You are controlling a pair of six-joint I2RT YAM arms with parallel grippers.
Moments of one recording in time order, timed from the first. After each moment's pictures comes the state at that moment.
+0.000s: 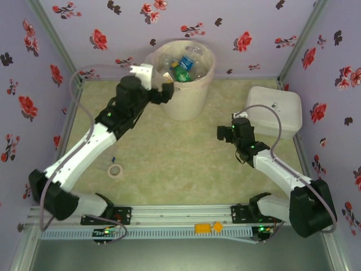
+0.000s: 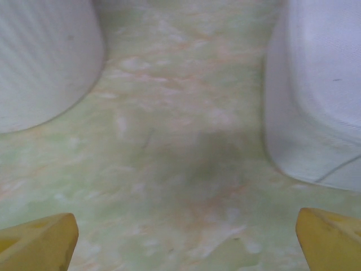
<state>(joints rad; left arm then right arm) -0.62 1.32 1.30 -0.19 -0.23 -0.17 0.37 1.17 0.63 -0.11 0.29 0.25</state>
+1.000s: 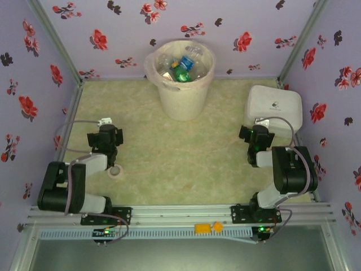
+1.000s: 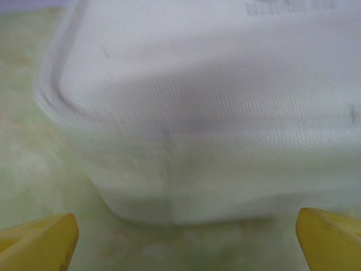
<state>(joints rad) -0.15 1.40 0.44 0.41 -0.51 -0.02 0.02 1.56 0.38 0.68 0.29 0.13</state>
